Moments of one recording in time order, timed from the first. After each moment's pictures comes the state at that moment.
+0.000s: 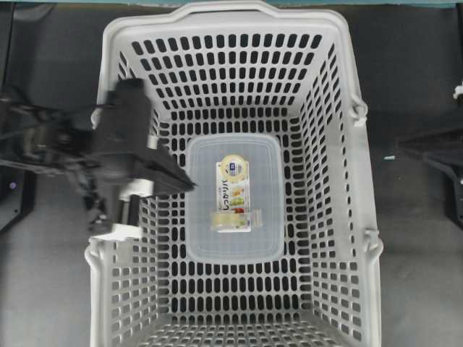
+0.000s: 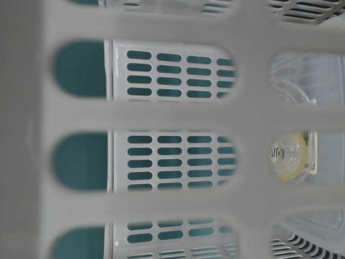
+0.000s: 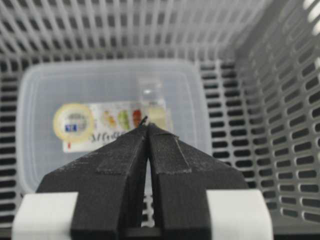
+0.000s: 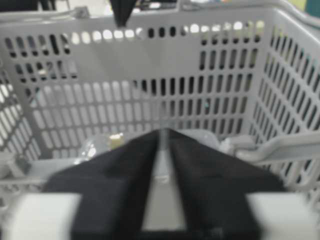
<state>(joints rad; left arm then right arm) -0.12 -0.33 0.39 0.04 0.64 -0.12 -0.01 -1.06 1.18 0.01 0.00 0.02</state>
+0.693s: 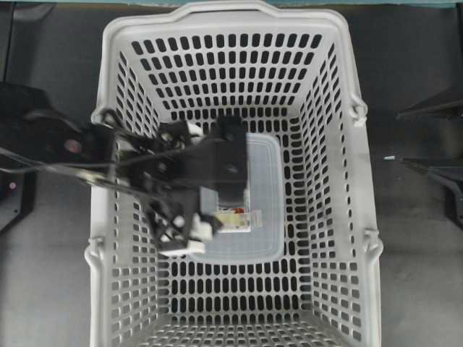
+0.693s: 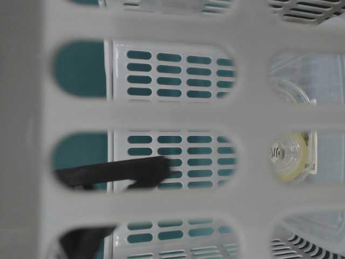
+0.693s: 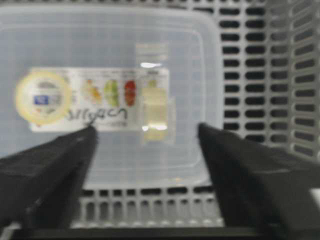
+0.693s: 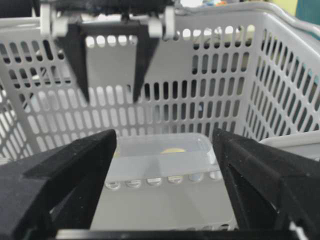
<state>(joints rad) -0.13 -0.03 0.21 0.04 0.83 -0.22 -0.03 -1.08 1.18 0.01 0.01 0.02</state>
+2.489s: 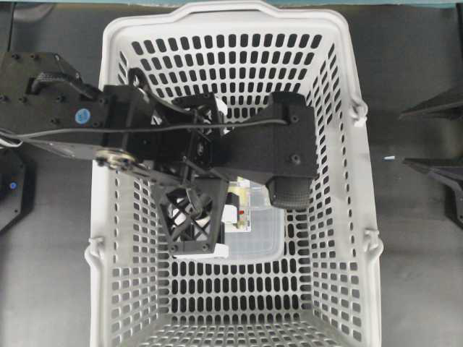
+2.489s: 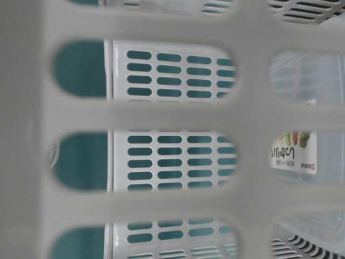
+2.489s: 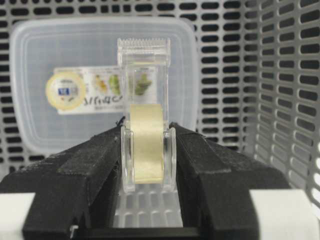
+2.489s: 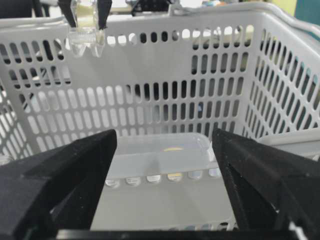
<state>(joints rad) -0.14 0.11 -0.37 0.04 1.41 -0.17 -0.03 -1.09 1.18 0.01 0.01 0.02</state>
